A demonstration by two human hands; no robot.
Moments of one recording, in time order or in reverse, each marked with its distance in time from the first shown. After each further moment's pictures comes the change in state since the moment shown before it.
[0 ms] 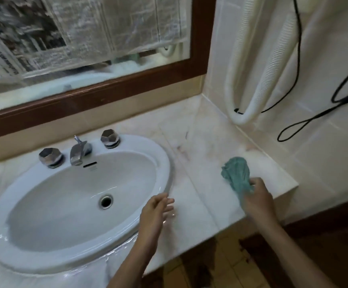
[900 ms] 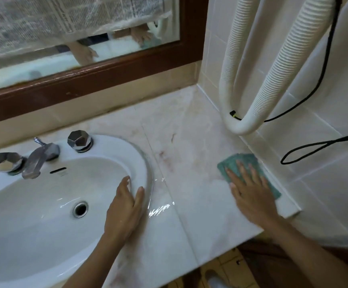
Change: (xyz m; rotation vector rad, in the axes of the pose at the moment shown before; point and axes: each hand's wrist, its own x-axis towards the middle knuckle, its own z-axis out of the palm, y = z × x) left_hand 0.104 0.002 0.017 0.869 0.187 0.292; right_hand 0.169 0.065 0.002 -0.900 -0.132 -0.600
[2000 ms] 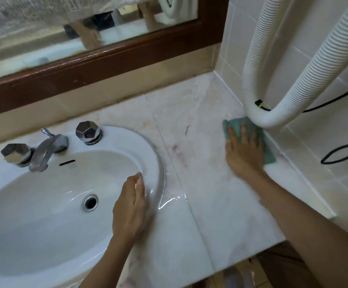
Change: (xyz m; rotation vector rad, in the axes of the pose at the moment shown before) left_hand 0.003 0.001 0.000 -0.254 0.103 -0.105; right_hand 0.120 -0.060 -0.001 0.008 0.044 0.145
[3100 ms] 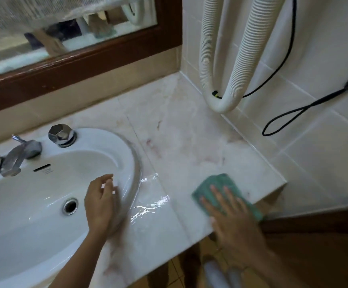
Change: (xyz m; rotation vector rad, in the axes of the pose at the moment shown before) left_hand 0.004 -0.024 -0.007 -0.150 0.154 0.078; right_hand -0.234 0.047 0.011 0.038 -0.036 -0.346
